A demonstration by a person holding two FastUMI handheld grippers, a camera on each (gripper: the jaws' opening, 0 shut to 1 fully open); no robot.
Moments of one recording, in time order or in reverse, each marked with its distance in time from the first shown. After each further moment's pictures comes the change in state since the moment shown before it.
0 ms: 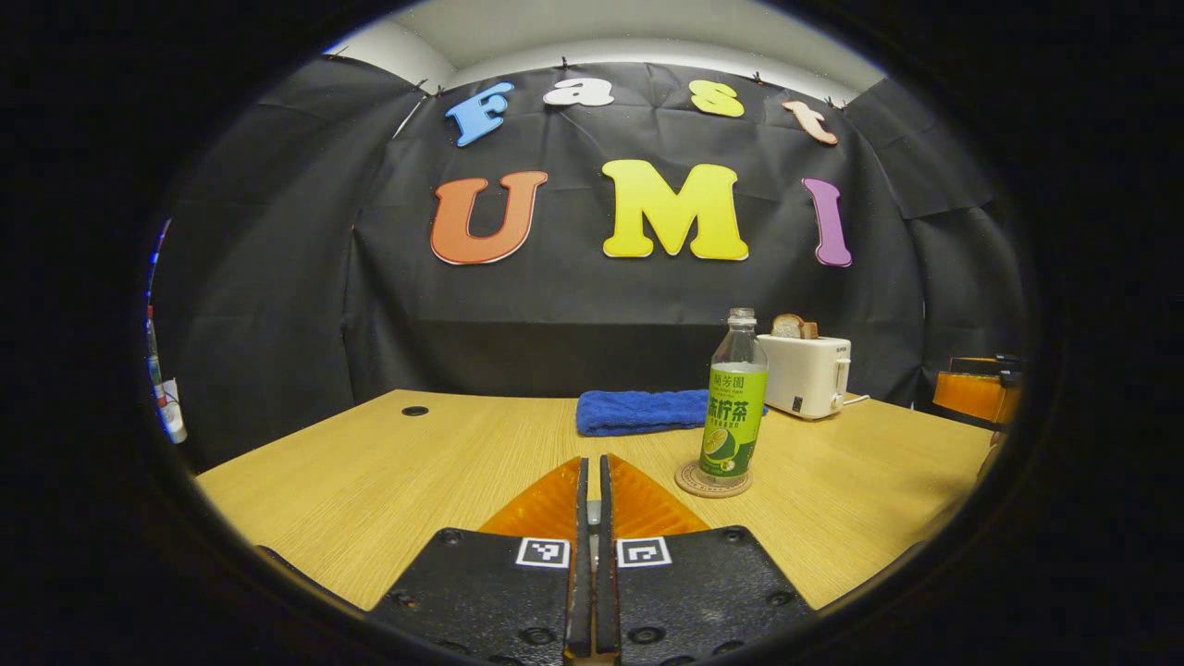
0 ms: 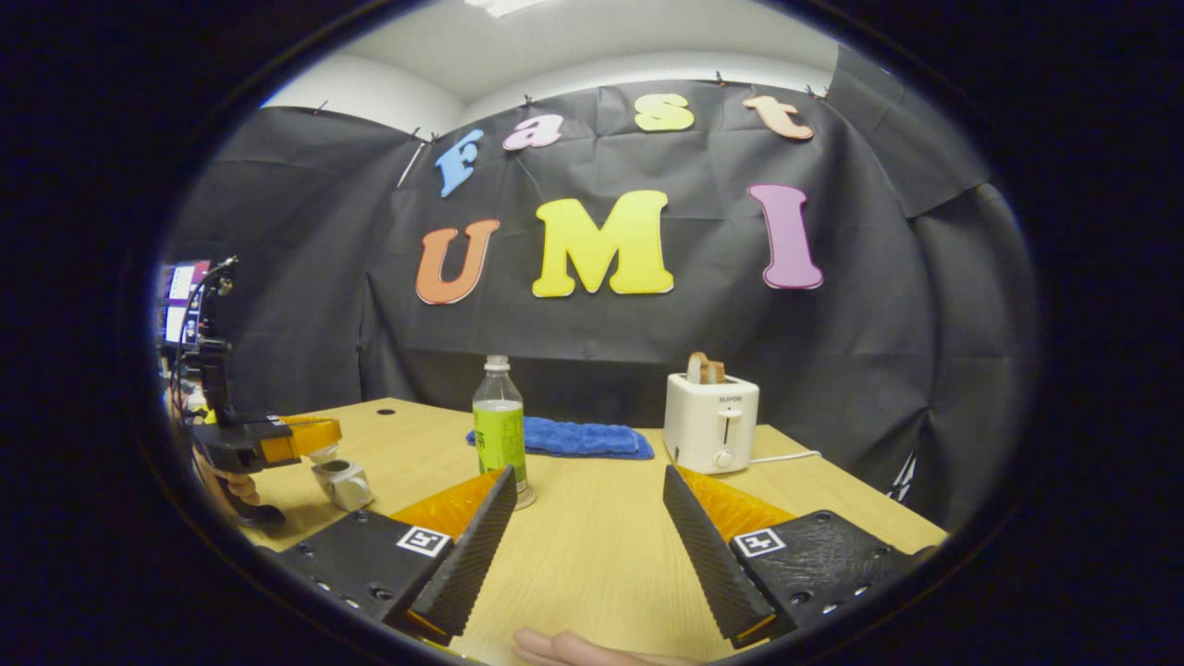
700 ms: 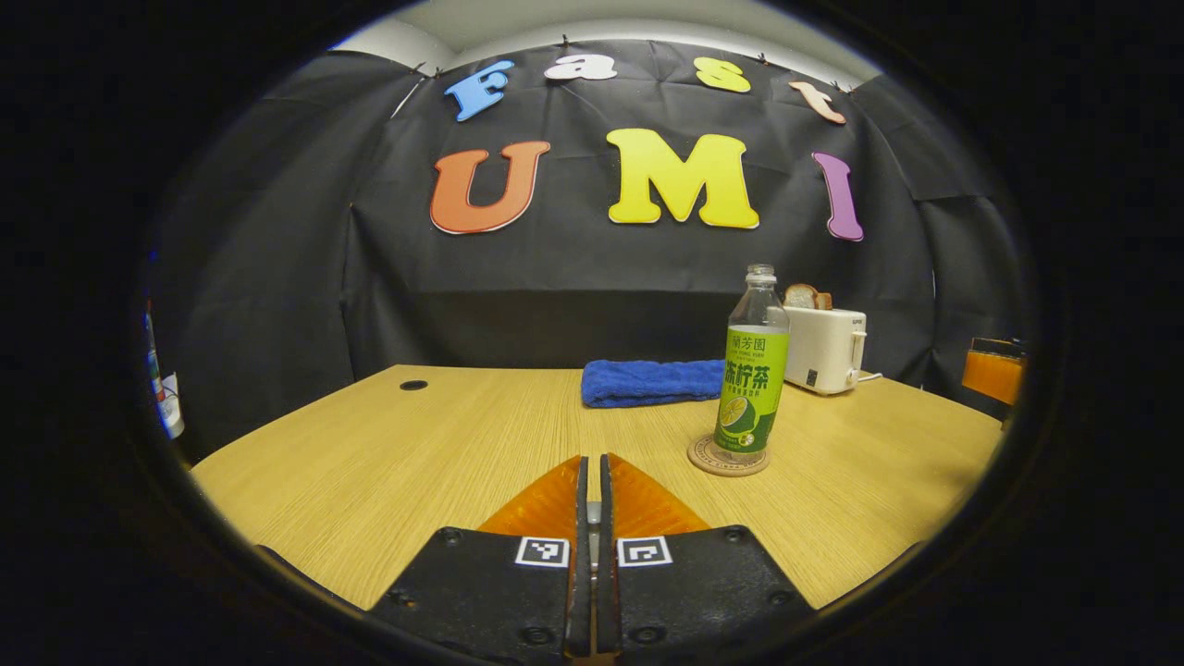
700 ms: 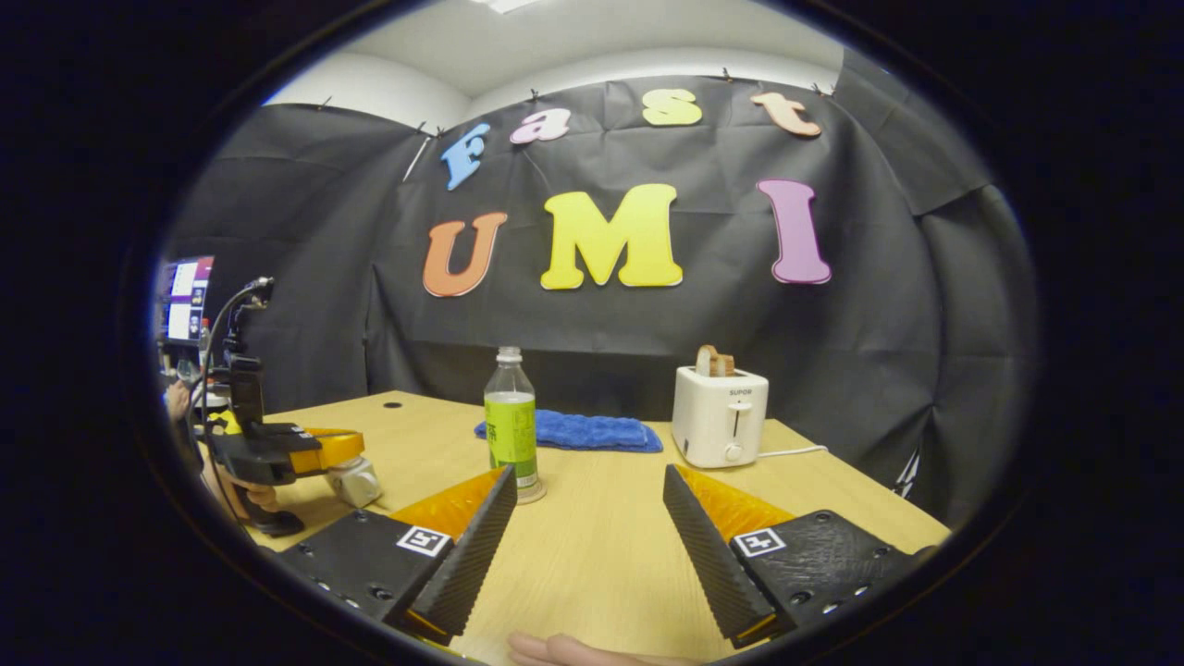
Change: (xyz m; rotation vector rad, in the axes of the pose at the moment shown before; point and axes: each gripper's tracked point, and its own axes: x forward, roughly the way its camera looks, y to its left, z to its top) left arm 0.011 0.007 -0.029 0.003 0.095 0.032; right arm -0.004 0.011 -0.001 -0.014 0.012 0.008
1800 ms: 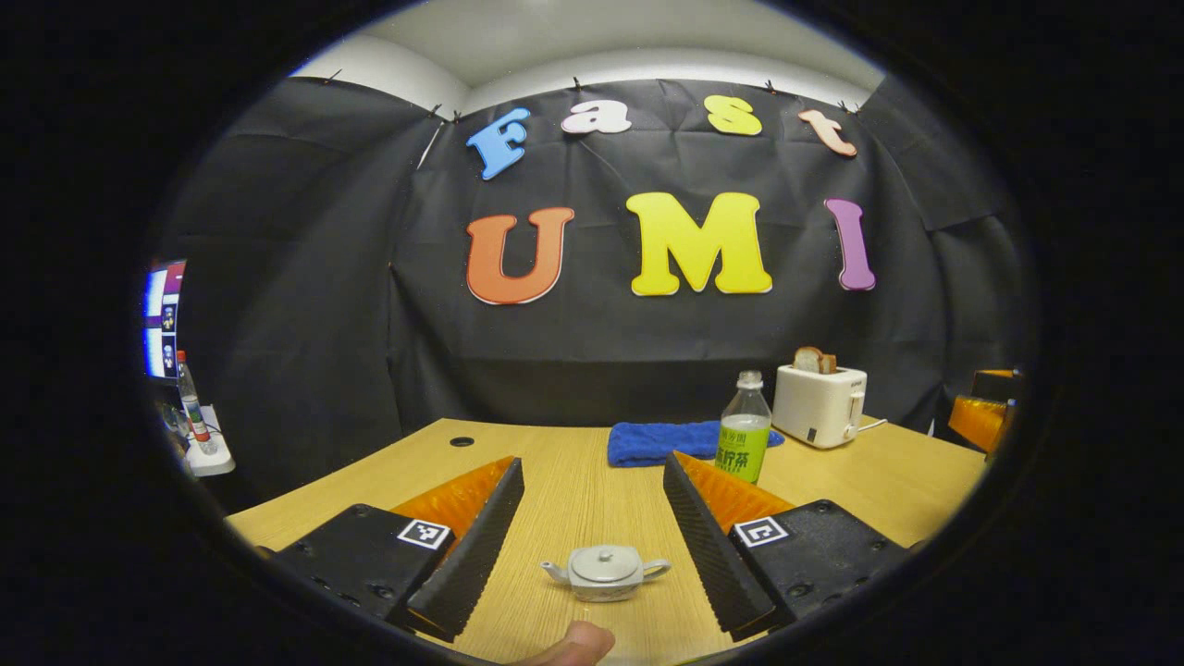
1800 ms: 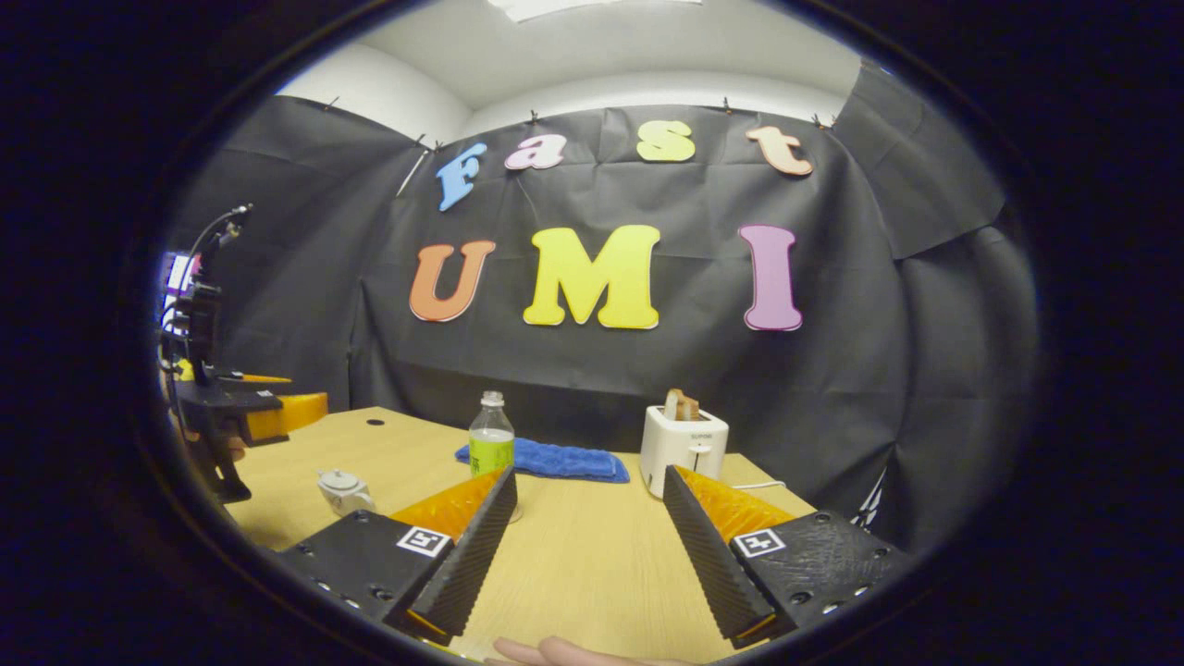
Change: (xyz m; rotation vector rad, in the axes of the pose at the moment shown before) left arm -0.087 0.001 0.113 0.008 -0.146 0.106; right arm -0.047 -0.020 0.055 -0.030 -0.071 -0.079
